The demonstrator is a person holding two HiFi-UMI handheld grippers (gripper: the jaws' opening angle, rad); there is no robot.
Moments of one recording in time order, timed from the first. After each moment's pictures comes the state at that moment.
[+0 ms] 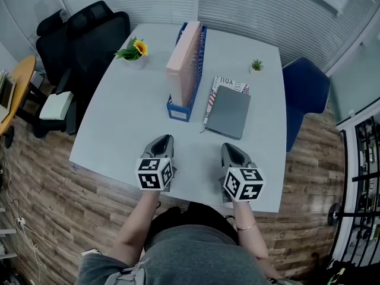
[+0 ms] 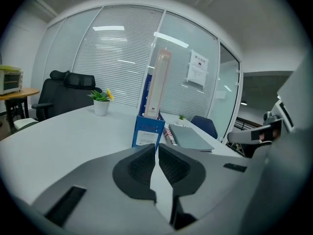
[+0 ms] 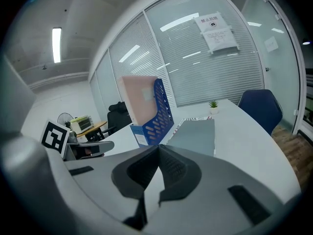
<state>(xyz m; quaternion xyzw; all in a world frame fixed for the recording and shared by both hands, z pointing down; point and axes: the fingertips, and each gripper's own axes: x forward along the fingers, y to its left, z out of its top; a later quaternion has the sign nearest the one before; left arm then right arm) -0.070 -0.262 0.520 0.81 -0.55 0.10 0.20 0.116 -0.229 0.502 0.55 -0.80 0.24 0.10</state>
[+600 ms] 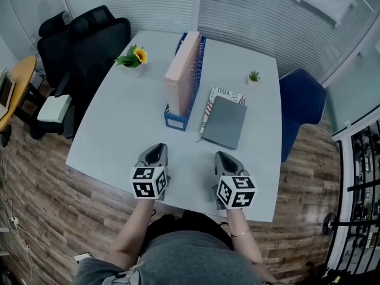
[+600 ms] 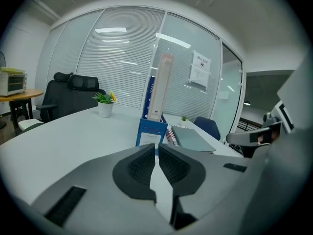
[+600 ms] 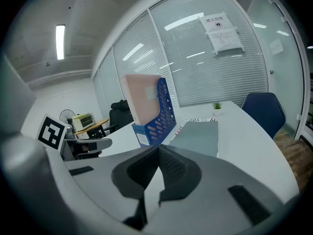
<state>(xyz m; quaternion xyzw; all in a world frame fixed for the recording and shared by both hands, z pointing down) -0.077 -0.259 0.514 0.80 -0.56 0.10 0.20 0.110 -0.233 0.502 0.54 -0.81 0.23 0.11</state>
